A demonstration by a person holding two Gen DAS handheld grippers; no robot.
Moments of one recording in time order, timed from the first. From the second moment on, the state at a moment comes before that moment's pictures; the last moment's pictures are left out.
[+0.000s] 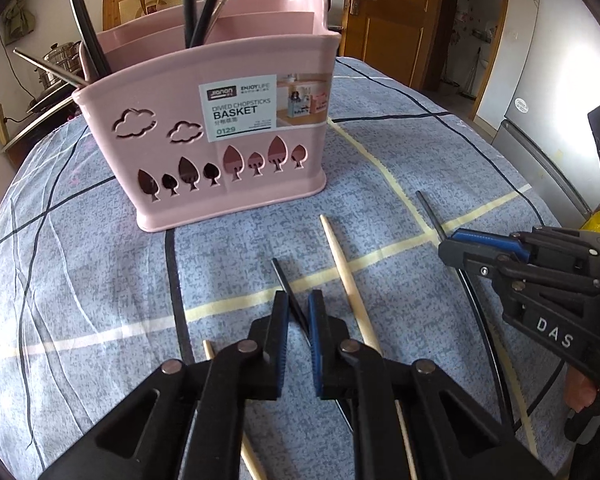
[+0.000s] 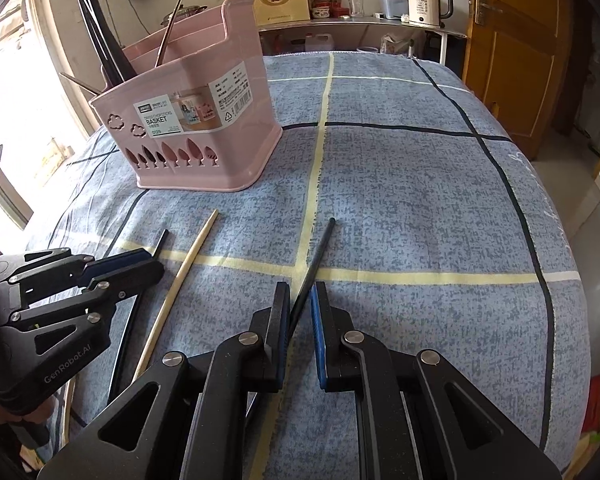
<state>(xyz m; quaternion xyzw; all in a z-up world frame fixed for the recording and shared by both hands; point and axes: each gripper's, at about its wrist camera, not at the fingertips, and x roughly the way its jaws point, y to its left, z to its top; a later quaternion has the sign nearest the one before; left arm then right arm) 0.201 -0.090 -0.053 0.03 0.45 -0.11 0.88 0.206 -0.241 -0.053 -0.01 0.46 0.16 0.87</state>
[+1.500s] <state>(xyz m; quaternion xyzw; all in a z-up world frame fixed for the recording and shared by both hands) 0.158 -0.014 0.123 -0.04 0.30 -0.18 0.94 0.166 -0.242 0.103 0.00 0.26 0.20 0.94</state>
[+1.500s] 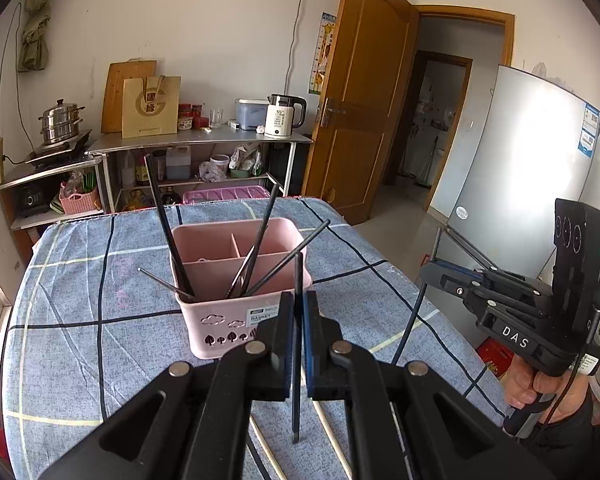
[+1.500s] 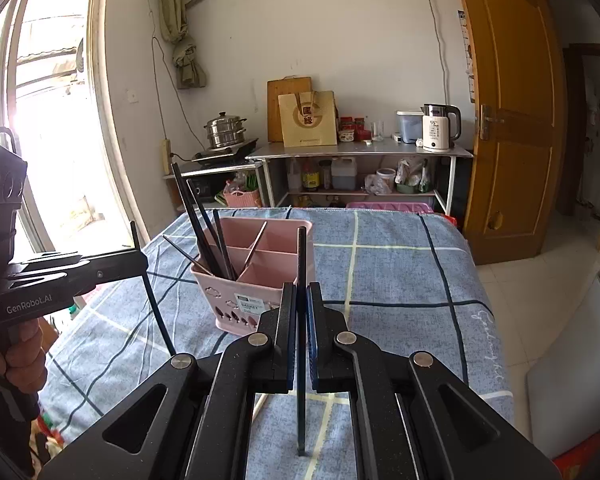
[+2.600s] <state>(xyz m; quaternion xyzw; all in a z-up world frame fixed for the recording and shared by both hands) 0.189 0.031 0.220 -0.03 0.23 -0.15 0.96 0.197 -0.217 0.190 0.01 0.16 0.22 0.96</state>
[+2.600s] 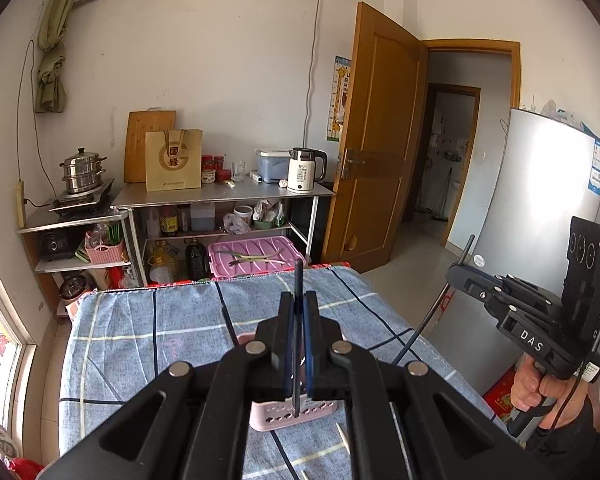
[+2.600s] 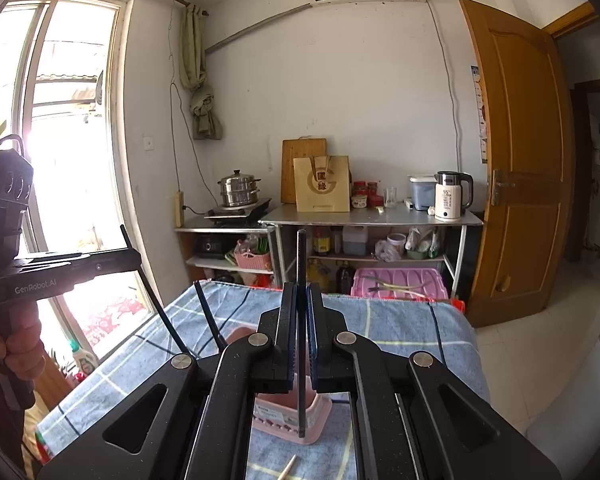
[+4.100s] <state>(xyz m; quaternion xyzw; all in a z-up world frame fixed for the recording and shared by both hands) 0.260 0.047 0.129 -0.04 0.31 -0.13 0.94 0.264 -0.154 0.120 0.01 0.27 0.28 0.92</state>
